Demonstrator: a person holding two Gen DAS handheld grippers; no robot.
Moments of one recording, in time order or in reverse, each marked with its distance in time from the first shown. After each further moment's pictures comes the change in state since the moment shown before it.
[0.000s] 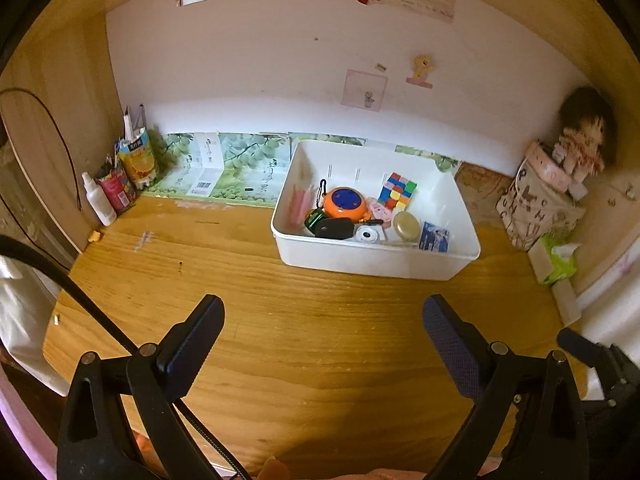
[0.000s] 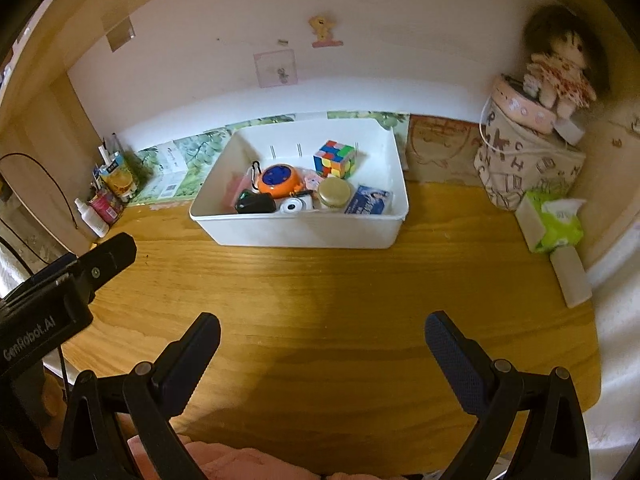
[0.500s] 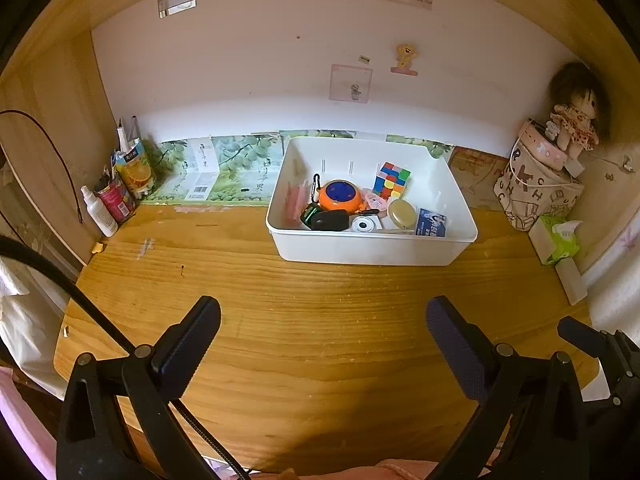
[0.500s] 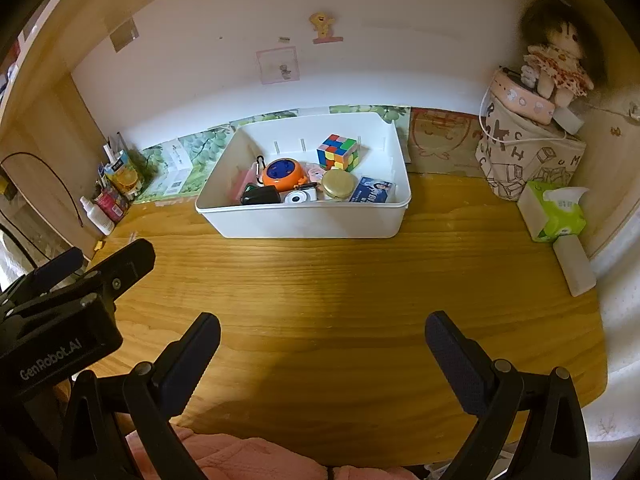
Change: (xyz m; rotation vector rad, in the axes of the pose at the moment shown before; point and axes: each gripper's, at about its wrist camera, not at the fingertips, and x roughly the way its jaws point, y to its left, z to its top) left arm -0.003 -0.009 -0.004 0.058 0.016 0.001; right arm -0.006 0.004 -0.011 -0.001 0.000 0.019
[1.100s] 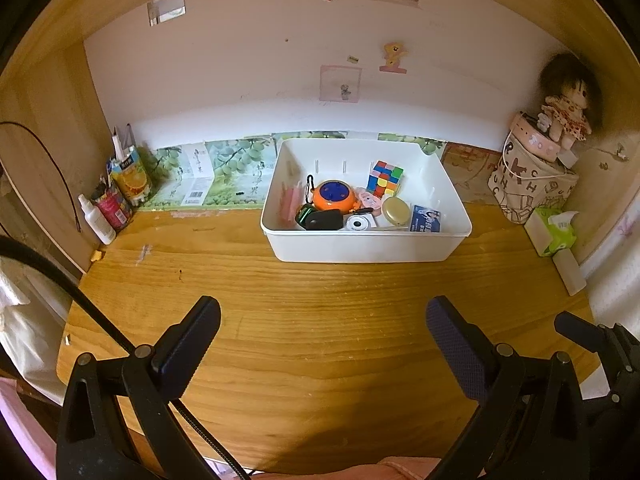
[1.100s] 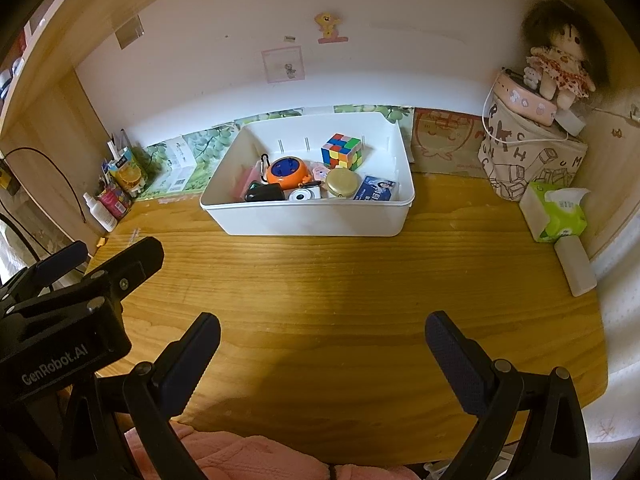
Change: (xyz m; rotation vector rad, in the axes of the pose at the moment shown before) left arm -0.005 -0.007 -0.003 0.043 -0.013 0.000; right arm -0.002 0.004 -0.003 -0.003 0.000 0.004
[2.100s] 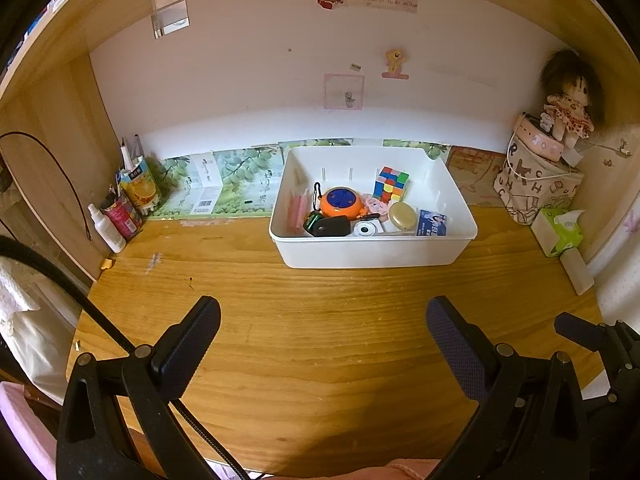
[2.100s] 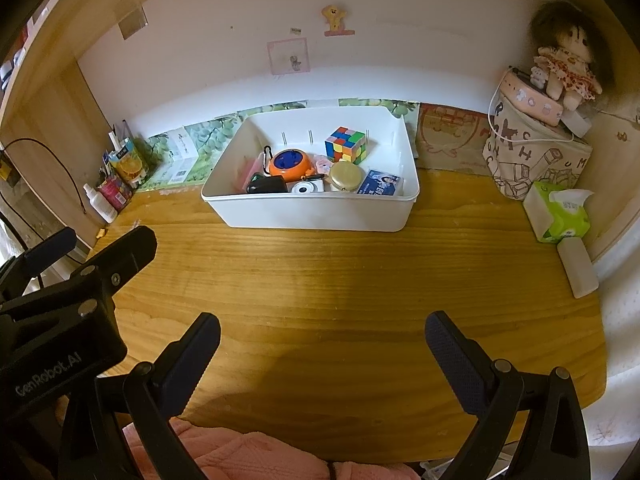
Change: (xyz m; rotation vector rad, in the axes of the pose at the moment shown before) left arm -0.004 -0.002 0.000 0.014 -0.018 0.032; right arm 0.004 0.003 -0.001 -0.021 0.024 0.000
